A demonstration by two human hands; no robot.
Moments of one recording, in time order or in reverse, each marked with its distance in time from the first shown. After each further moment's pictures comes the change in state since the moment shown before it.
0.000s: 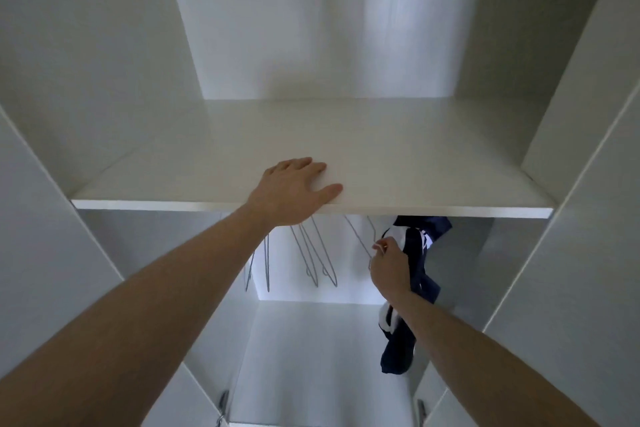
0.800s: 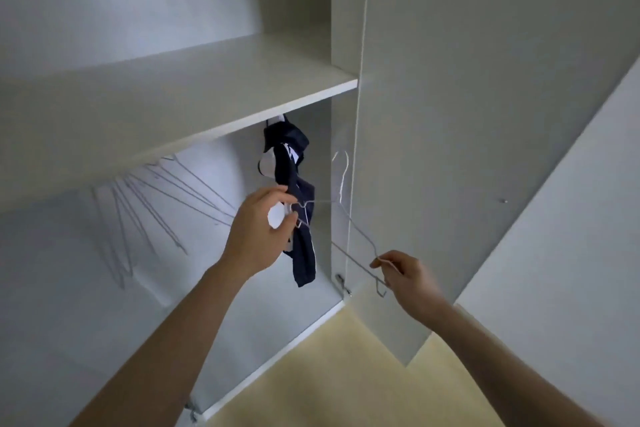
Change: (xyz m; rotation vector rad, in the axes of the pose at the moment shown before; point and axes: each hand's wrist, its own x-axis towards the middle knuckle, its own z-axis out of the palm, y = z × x) left_hand -0.186 0.018 0.088 -0.707 -0.009 0.581; right_hand -0.382 0.016 -0.098 0.036 0.238 0.316
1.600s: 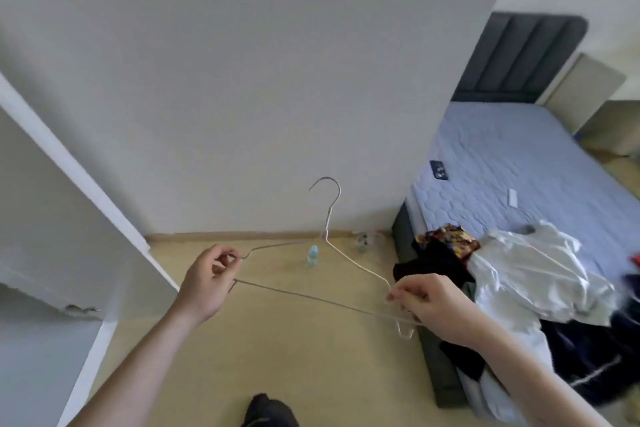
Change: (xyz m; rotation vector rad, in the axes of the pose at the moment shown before) left_hand -0.344 0.341 0.301 -0.434 -0.896 0.051; right_hand -0.653 0.252 -0.241 -0.112 0.515 0.555
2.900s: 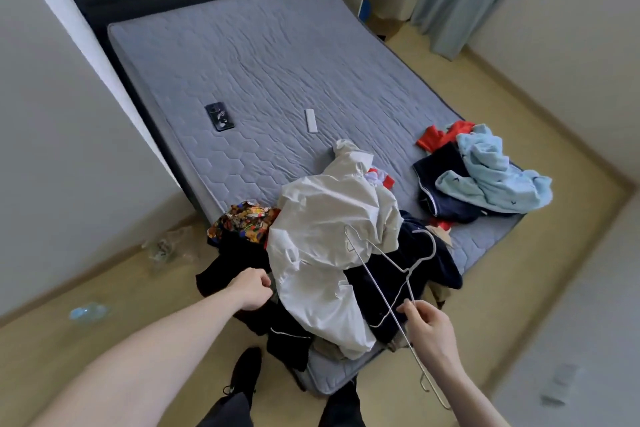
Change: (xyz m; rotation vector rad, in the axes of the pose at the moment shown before) left_hand 0.152 0.168 0.792 0.845 -1.104 -0.021; right_hand -0.068 0.523 -0.256 0.517 0.765 0.975
